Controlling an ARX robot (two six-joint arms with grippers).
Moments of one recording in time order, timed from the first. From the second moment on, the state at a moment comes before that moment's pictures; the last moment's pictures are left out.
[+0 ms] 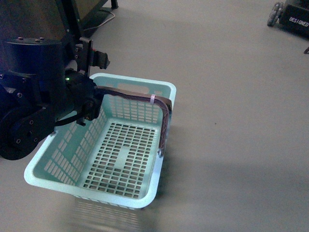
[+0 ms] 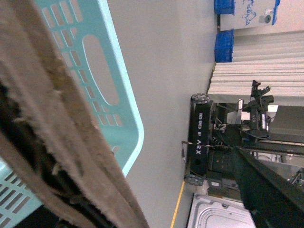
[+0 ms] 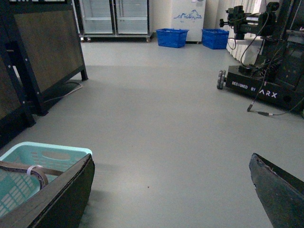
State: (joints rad) left arm -0.22 2.40 0.98 1.14 0.01 -1.35; right arm 0.00 0.00 0.01 0.00 0.00 0.00
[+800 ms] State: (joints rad) left arm -0.18 1.38 0.67 0.55 -0.10 -1.46; right arm 0.00 0.00 0.01 0.00 0.00 0.00
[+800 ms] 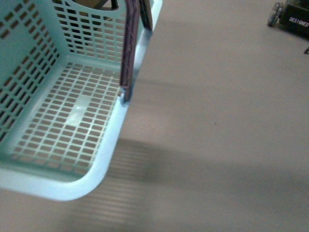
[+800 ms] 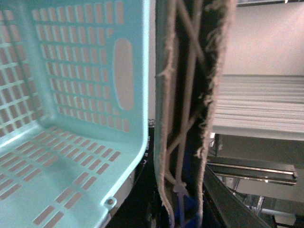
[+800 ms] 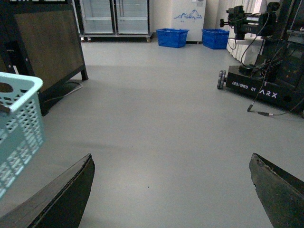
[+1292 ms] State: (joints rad) left arm -0.24 0.85 0.78 0.08 -0.16 -1.54; right arm 0.00 0.00 0.01 0.00 0.00 0.00
